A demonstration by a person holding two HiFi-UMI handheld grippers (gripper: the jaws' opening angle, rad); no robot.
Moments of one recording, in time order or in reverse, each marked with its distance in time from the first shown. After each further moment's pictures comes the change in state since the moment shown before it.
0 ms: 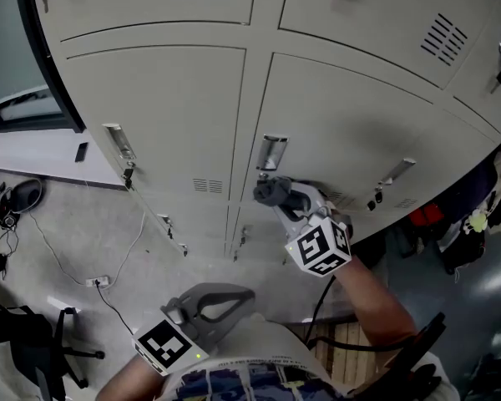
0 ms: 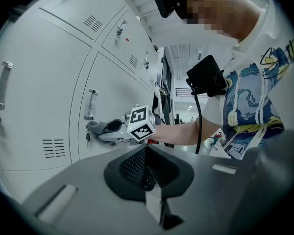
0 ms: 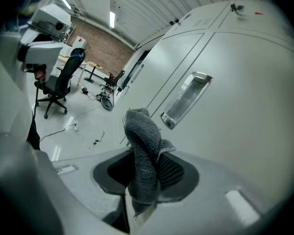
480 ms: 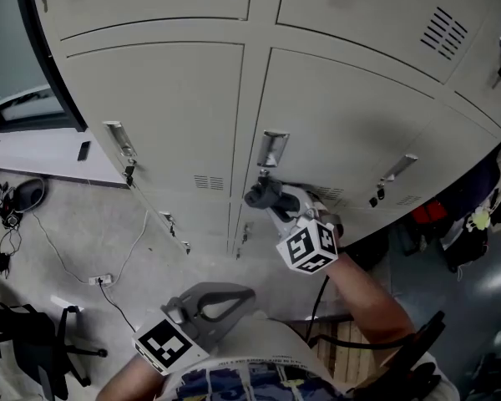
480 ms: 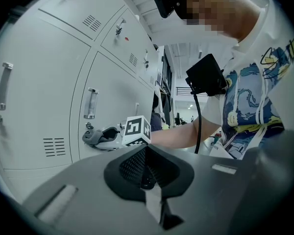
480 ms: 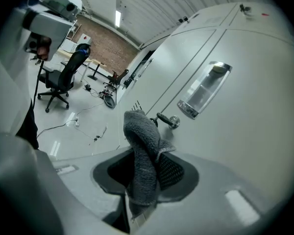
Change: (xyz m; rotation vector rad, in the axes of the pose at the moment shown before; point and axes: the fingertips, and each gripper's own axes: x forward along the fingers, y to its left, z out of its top) left arm -0.001 -0.003 0.002 0.002 0.009 0.007; right arm 0.025 0.025 -0.016 -0.059 -0.007 0.007
